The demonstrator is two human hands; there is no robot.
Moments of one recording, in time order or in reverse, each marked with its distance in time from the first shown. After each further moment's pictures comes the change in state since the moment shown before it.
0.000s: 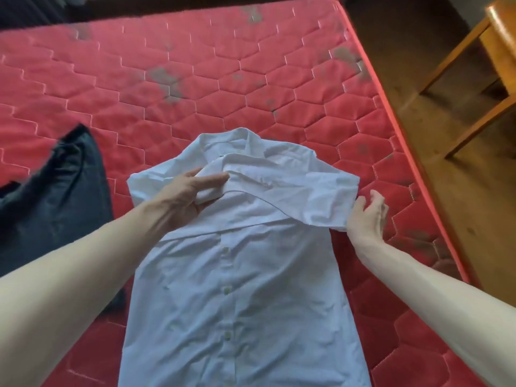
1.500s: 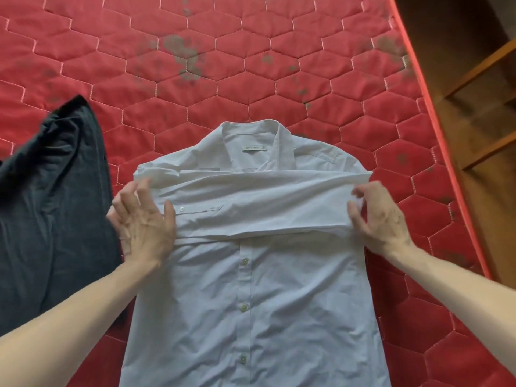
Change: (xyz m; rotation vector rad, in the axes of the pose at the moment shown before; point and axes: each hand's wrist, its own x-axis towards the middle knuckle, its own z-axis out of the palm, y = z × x) left_hand 0.017 -0.081 -0.136 1.360 0.867 0.479; right_hand 0.036 -0.011 0.036 -0.476 -0.207 -0.994
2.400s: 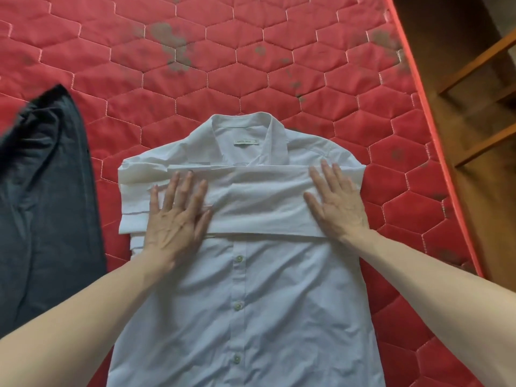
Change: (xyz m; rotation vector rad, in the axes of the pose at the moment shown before) left_hand -0.006 0.020 0.048 0.187 -0.300 0.477; right_hand 0.027 -0.026 0.048 -0.275 -0.318 0.068
